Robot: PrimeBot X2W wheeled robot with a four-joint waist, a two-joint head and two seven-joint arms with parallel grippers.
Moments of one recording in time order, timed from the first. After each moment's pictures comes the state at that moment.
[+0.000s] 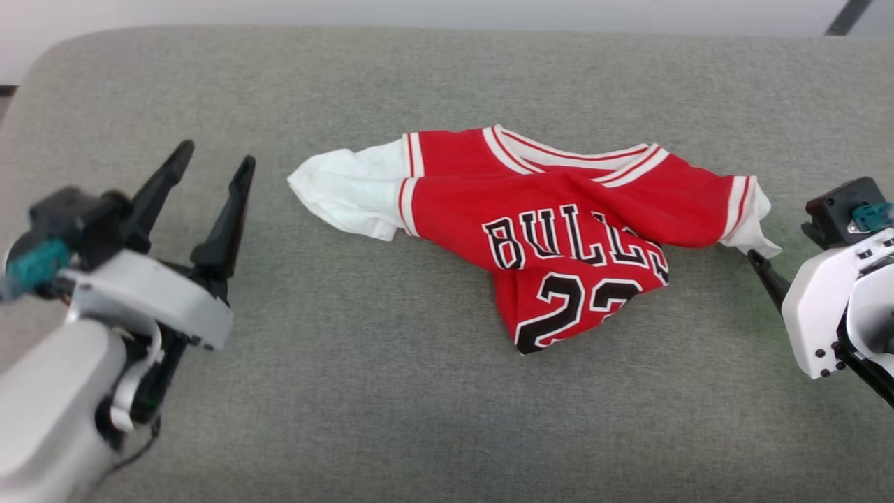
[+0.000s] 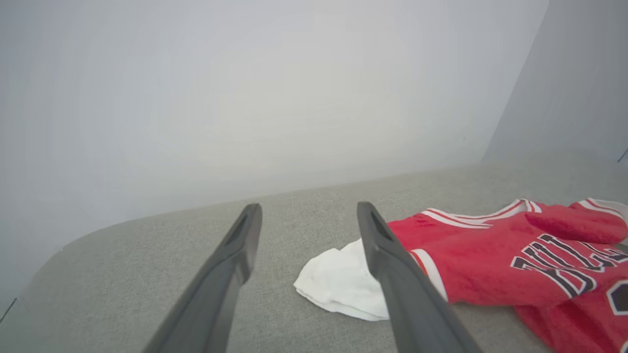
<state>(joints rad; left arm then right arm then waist) -0.67 0.81 -0.74 0.11 -0.95 0.14 -0.26 -0.47 -0.54 0.28 0.07 0.32 0.13 0.62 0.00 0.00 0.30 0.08</state>
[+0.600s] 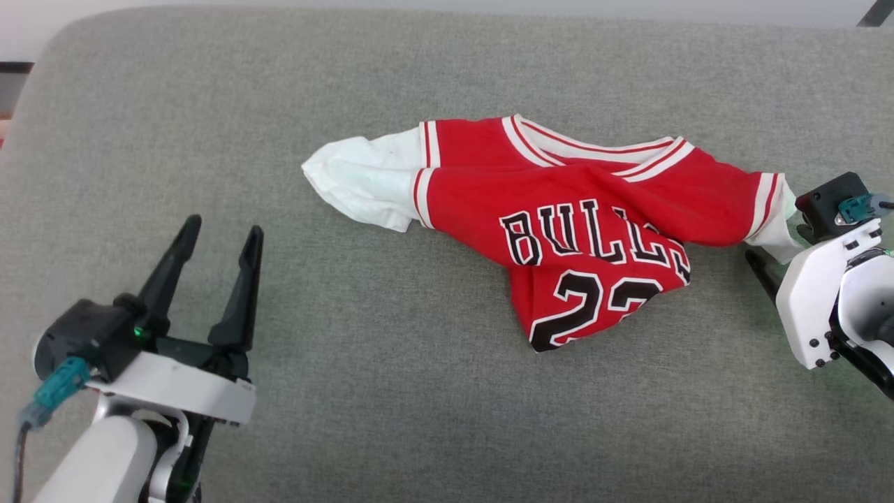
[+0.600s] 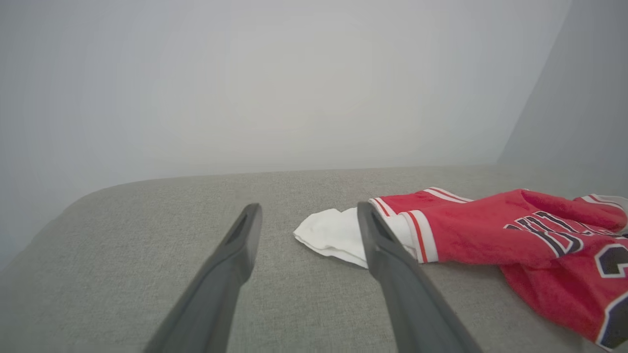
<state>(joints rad) -0.28 0.56 -0.33 0.00 -0.62 0.06 -0.26 -0.55 -0.56 0.37 0.22 0.35 0.13 0.57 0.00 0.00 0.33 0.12</state>
